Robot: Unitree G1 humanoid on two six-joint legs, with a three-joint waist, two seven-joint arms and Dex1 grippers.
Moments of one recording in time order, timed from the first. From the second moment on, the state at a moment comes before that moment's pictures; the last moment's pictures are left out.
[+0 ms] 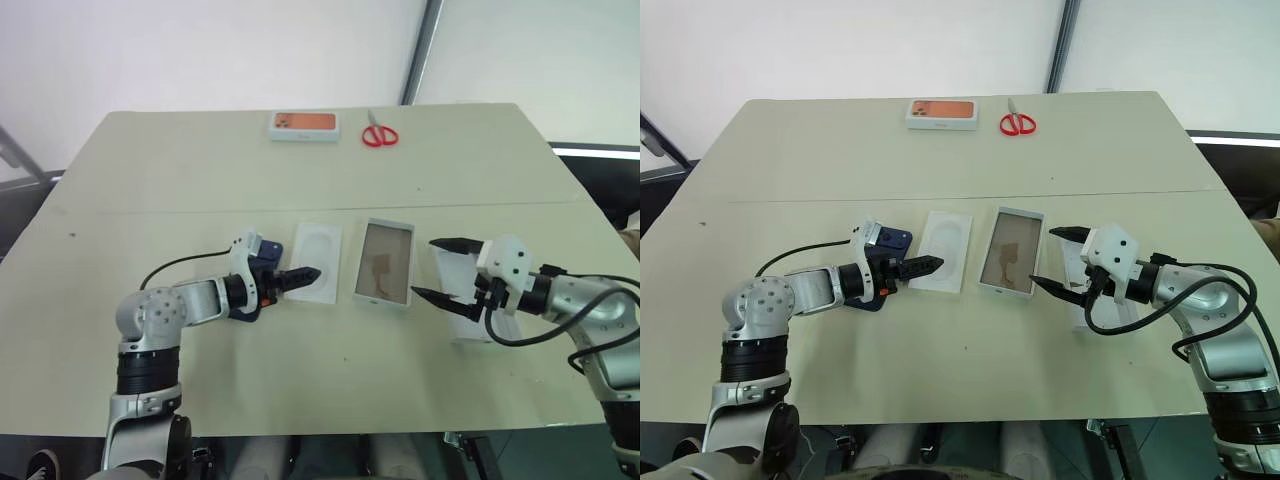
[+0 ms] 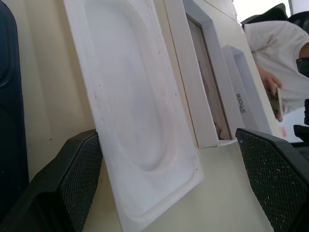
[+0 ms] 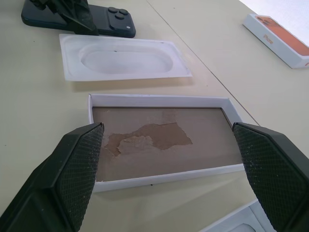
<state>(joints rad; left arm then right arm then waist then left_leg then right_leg) -0.45 0.27 0.25 -0.06 -0.88 1.34 -0.36 -0.13 -0.80 -0.13 -0.21 0.34 0.14 0.99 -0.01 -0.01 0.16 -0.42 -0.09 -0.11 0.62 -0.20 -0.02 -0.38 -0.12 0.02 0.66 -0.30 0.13</state>
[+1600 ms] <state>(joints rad) -0.56 0.21 0.58 0.09 -1.02 1.61 -0.28 -0.28 -0.75 0.20 -0.16 0.20 0.35 0.98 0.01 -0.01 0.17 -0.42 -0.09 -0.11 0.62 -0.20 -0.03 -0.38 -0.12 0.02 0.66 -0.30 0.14</state>
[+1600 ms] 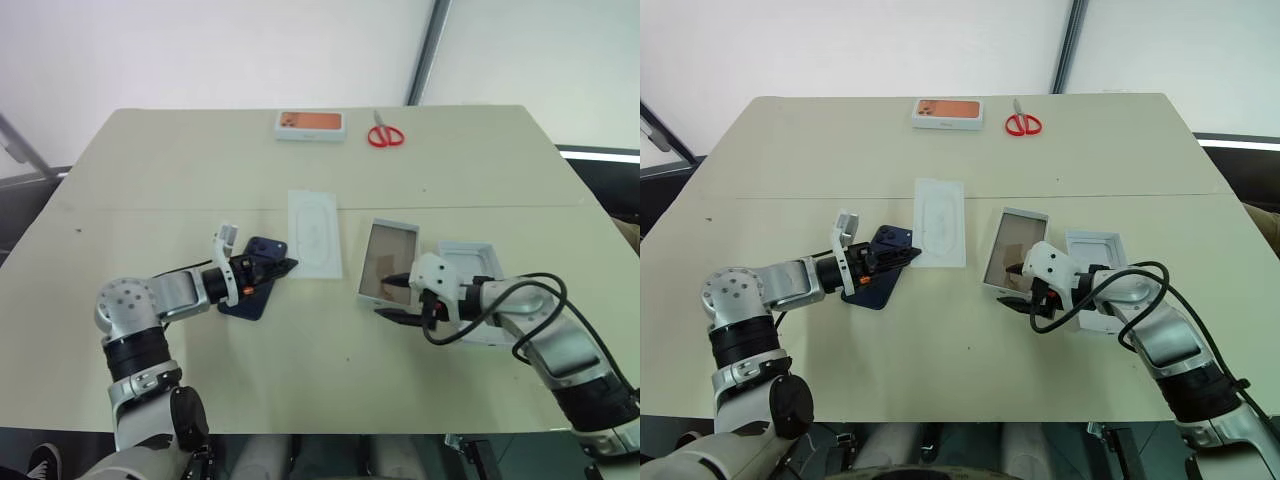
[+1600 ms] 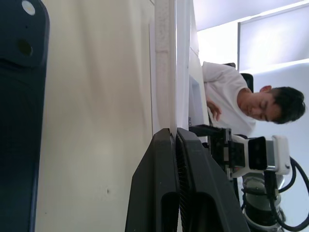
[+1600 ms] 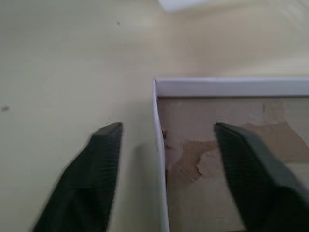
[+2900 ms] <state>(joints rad) -0.50 0.15 0.52 0.06 -1.30 1.60 -0.08 -0.14 -0.75 0.02 -0.27 0.29 0.28 1.02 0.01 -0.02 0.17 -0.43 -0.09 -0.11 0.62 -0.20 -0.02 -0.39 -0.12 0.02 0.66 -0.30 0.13</state>
